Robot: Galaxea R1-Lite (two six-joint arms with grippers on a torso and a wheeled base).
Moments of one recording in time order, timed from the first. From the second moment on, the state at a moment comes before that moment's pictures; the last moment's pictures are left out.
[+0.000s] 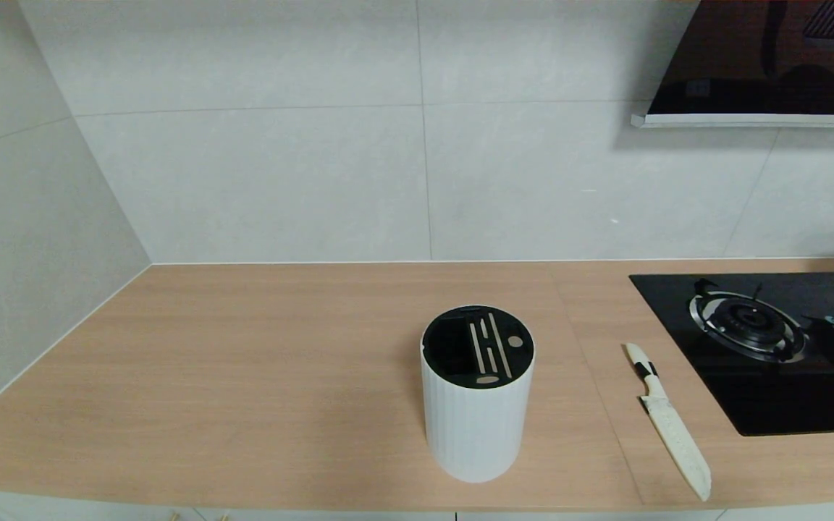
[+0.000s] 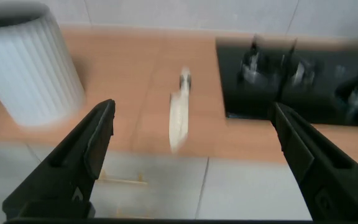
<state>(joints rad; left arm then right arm) 0.00 0.00 0.00 0.00 0.04 -0.01 0.03 0.05 -0.11 0.00 0.04 -0.02</state>
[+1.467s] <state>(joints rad) 0.00 0.00 0.00 0.00 0.04 -0.01 0.17 1.74 -0.31 -0.83 0.02 -0.01</state>
